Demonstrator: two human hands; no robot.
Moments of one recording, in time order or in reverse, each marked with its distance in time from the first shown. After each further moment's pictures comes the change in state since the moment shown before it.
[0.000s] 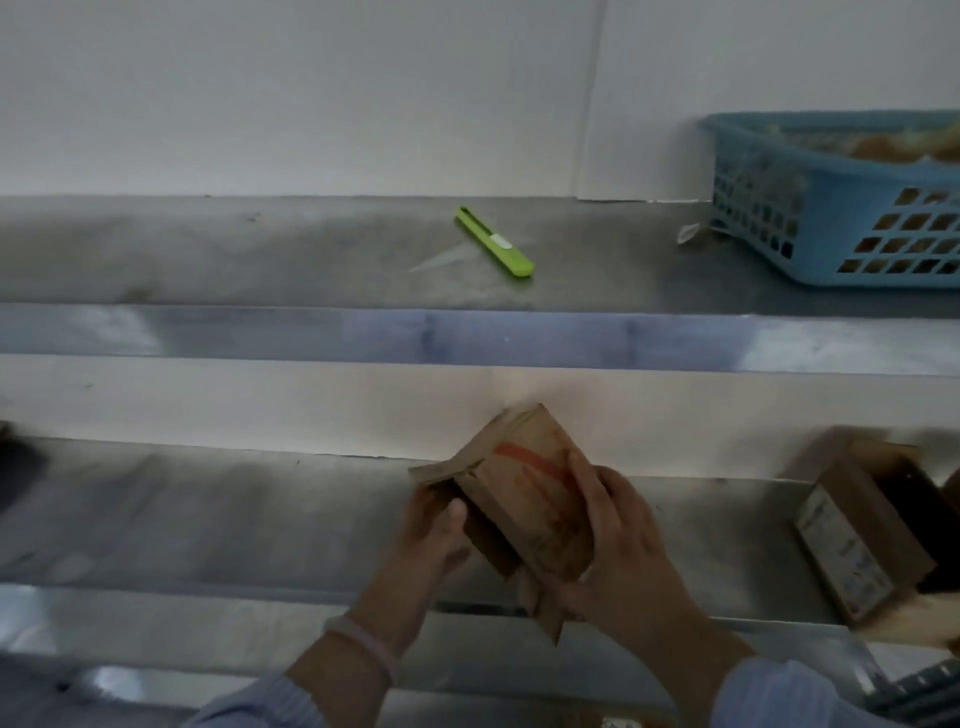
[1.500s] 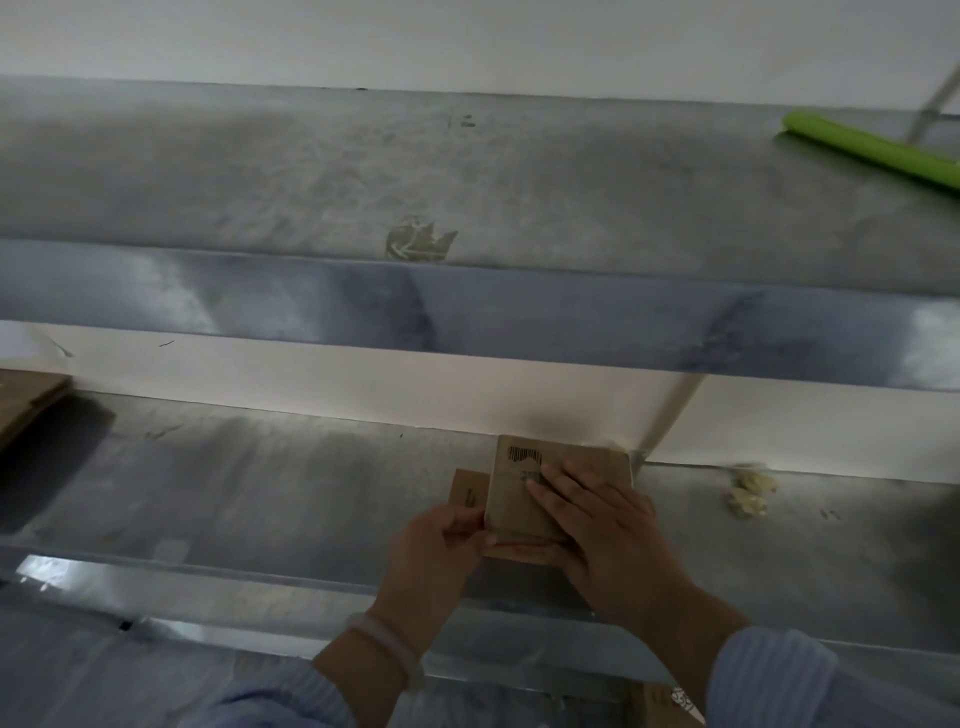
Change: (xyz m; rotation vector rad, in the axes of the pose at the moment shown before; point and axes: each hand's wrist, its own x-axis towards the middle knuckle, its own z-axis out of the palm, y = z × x) left_hand 0.047 -0.018 -0.176 0.632 0.174 -0.004; right_hand 0.070 -0.091 0.152 -0.333 -0.152 -0.306
